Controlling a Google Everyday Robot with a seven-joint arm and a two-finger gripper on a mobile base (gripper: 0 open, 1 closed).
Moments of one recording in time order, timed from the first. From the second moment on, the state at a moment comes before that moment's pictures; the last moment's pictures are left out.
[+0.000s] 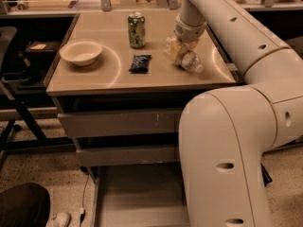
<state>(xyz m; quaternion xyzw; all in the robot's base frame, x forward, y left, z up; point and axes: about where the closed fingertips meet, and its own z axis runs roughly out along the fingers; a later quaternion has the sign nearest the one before) 0.771 -0.126 0.829 -0.29 0.95 0.01 0.14</state>
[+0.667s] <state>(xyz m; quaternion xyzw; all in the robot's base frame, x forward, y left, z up) 0.727 -0.139 0.860 -0.30 0.94 0.04 0.16</state>
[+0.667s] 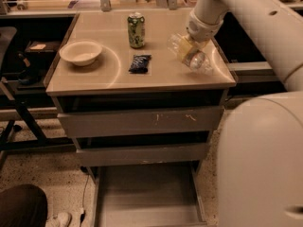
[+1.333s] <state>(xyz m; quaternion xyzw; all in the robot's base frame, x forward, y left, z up) 0.686 -0.149 0.860 -0.30 0.93 0.10 0.17</state>
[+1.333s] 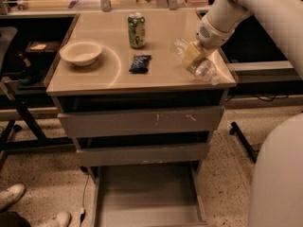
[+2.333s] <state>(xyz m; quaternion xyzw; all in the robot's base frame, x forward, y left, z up) 0.549 -0.128 0.867 -0.27 0.95 0.10 0.14</state>
